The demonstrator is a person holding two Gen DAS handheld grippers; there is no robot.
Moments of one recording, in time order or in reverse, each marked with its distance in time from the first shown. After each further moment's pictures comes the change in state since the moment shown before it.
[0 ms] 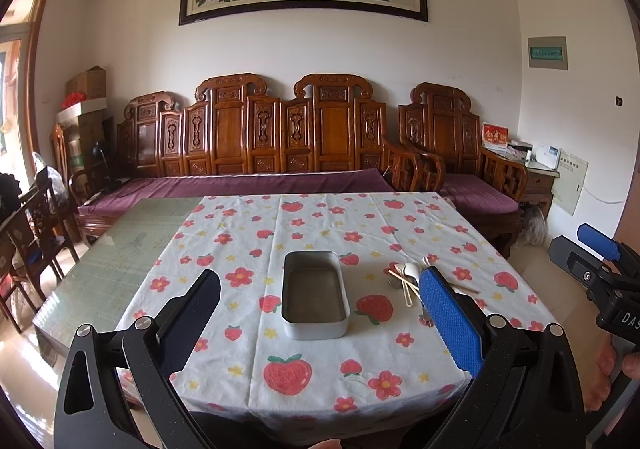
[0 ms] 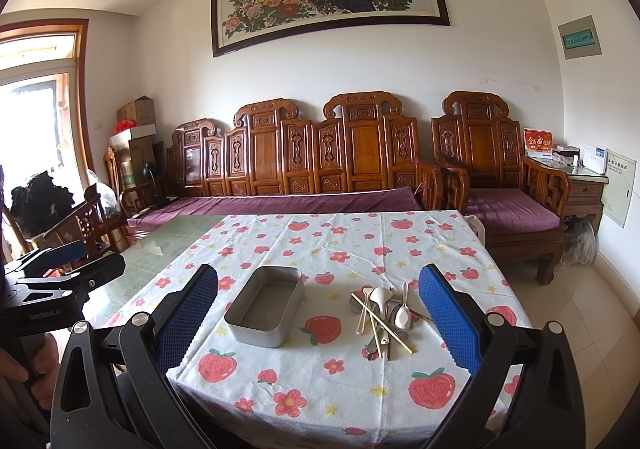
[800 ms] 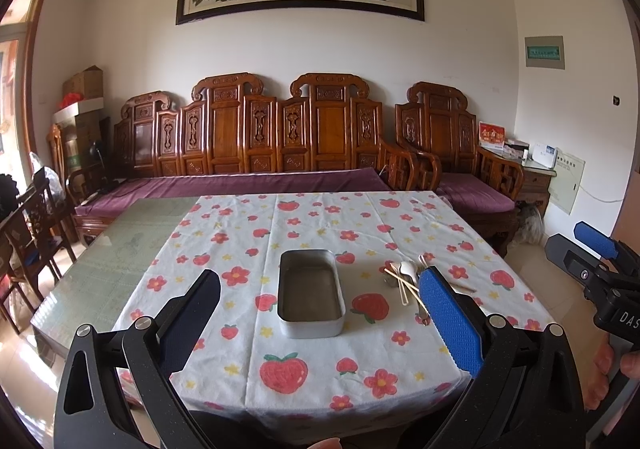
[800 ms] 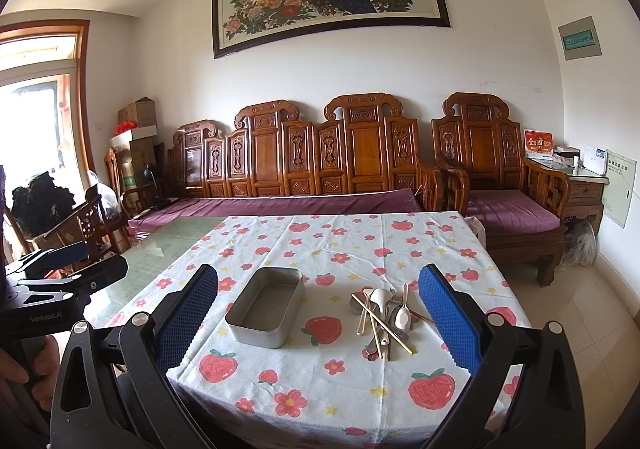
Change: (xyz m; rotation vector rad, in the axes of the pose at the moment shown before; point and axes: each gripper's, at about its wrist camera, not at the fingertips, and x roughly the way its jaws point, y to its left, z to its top) left arm -0.003 -0.003 -0.002 0.007 0.005 -0.011; right arm -0.001 -0.001 0.000 0.001 0.002 -0.002
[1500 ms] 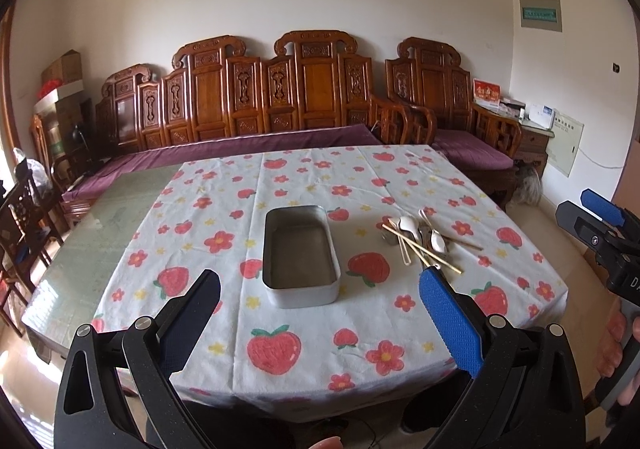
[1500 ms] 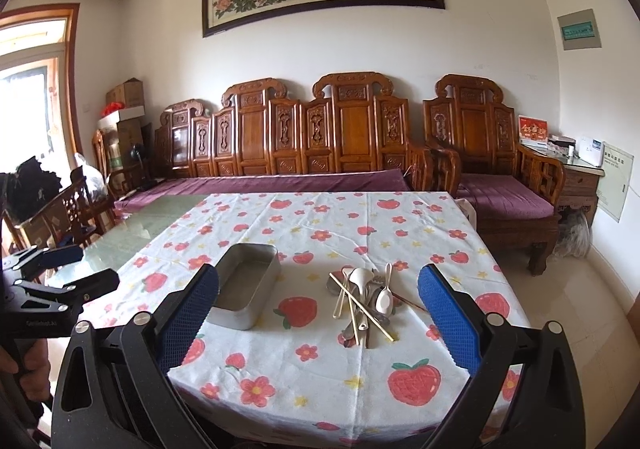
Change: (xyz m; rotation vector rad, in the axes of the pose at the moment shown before) left arm 0.063 -0.011 -0.029 0.053 0.154 -0.029; right arm 0.047 -0.028 -0.027 -0.026 0.076 -0.033
